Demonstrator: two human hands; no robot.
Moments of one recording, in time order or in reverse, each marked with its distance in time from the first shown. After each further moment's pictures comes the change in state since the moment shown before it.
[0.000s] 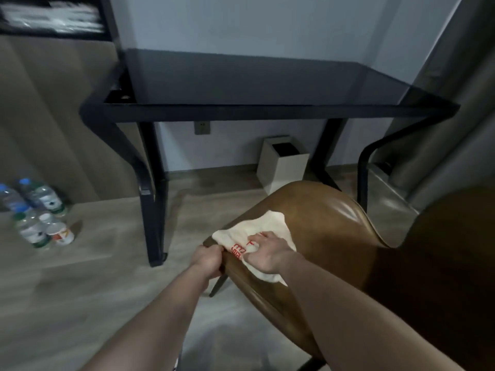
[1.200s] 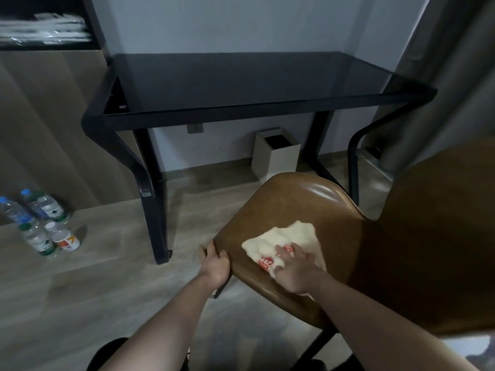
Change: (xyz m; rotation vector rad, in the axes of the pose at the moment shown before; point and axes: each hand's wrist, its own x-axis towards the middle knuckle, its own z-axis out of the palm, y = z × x) left_hand -0.015 -0.030 -0.012 0.549 -0.100 0.179; right_hand -0.048 0.052 0.042 0.034 -0.048 0.180
